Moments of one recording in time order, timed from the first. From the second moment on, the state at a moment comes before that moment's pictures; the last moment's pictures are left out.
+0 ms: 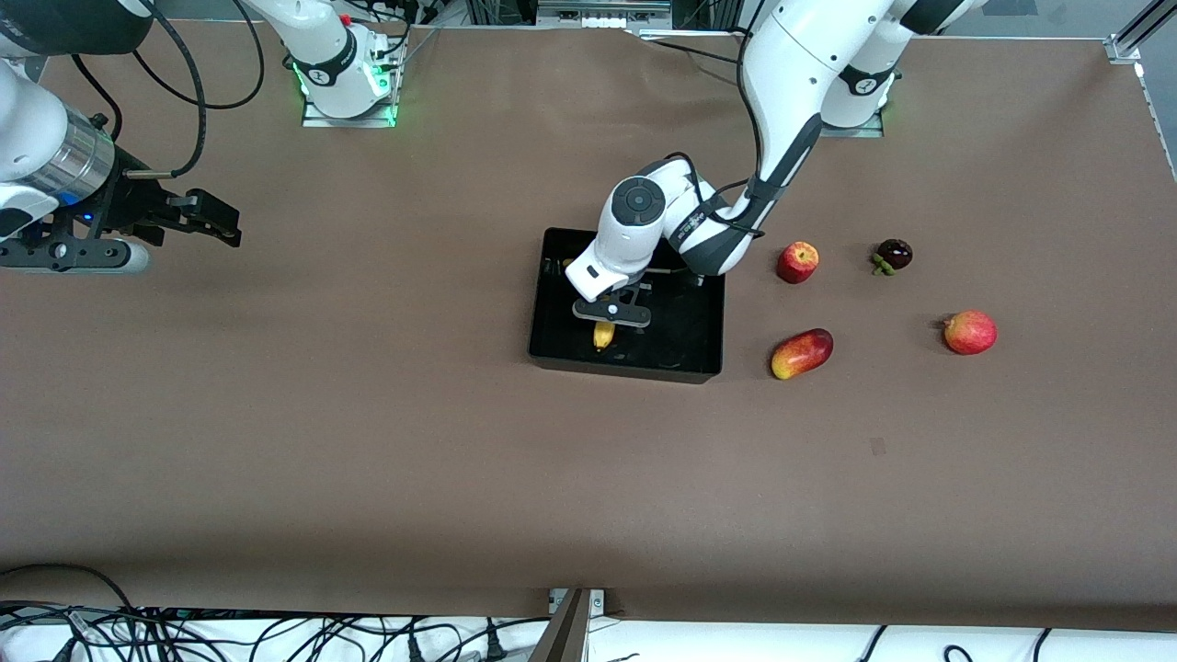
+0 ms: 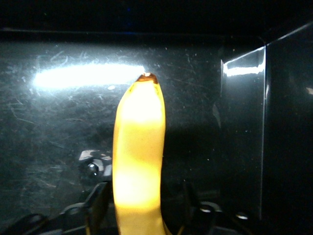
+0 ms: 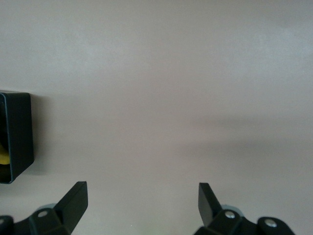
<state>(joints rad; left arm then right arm) -0.53 0.72 -0.27 -1.75 0.17 2.55 -0.78 0.11 0.07 0.01 -1.58 0.01 1.58 0.13</state>
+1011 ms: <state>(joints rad) -0.41 0.48 -0.26 -1.54 0.07 1.94 -0.74 0.11 0.07 0.01 -1.58 0.01 1.58 0.13</state>
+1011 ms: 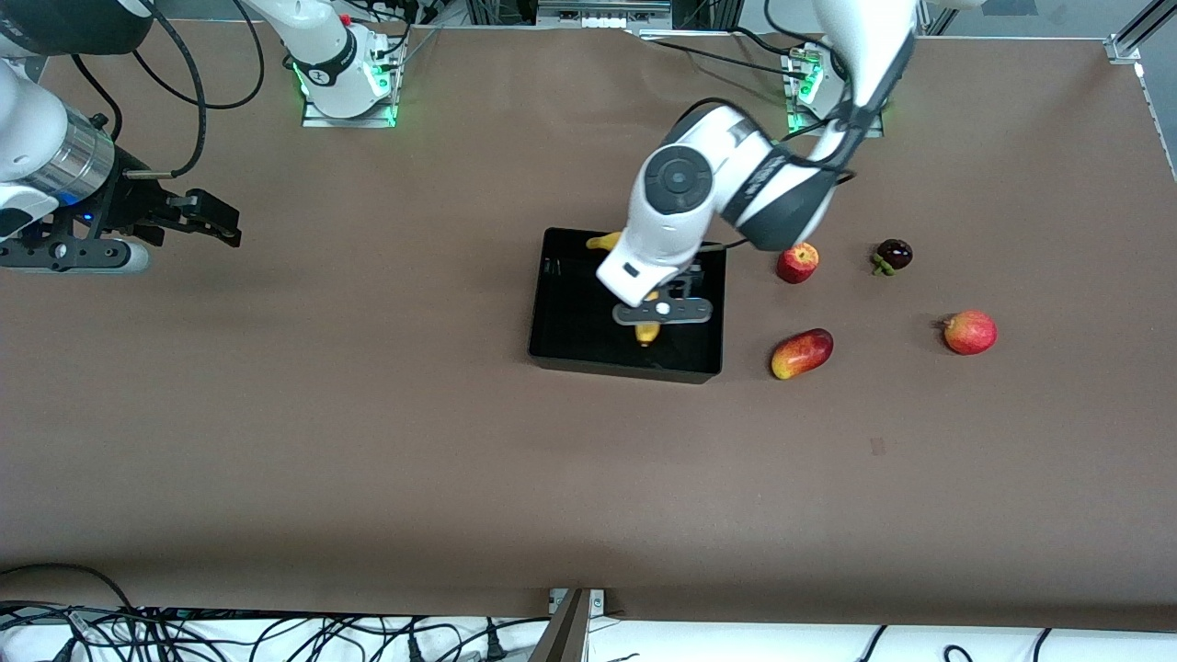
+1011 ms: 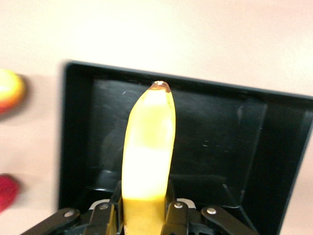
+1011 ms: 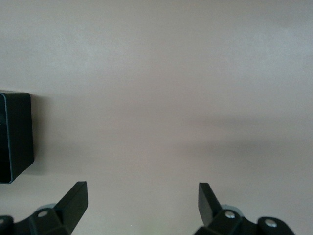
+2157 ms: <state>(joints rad) 0.20 0.43 -0.22 -1.87 0.13 2.04 0.51 0.11 0.07 0.01 -1.58 0.01 1.58 0.13</state>
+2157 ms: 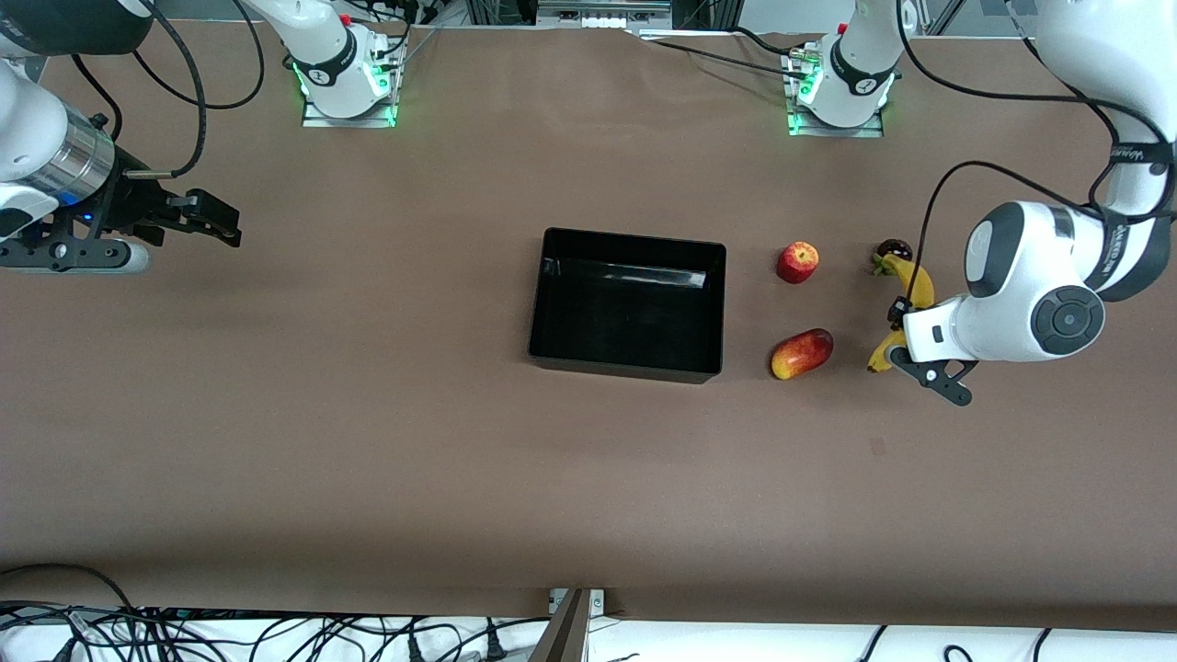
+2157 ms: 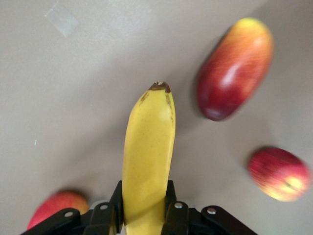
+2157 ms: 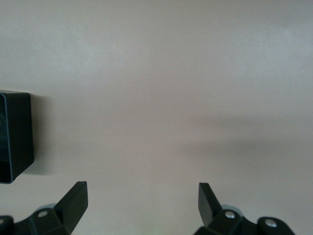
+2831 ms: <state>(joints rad) 0.22 0.50 -0.23 -2.06 0.14 2.41 0.54 0.11 0.07 0.01 -1.58 0.01 1.58 0.13</state>
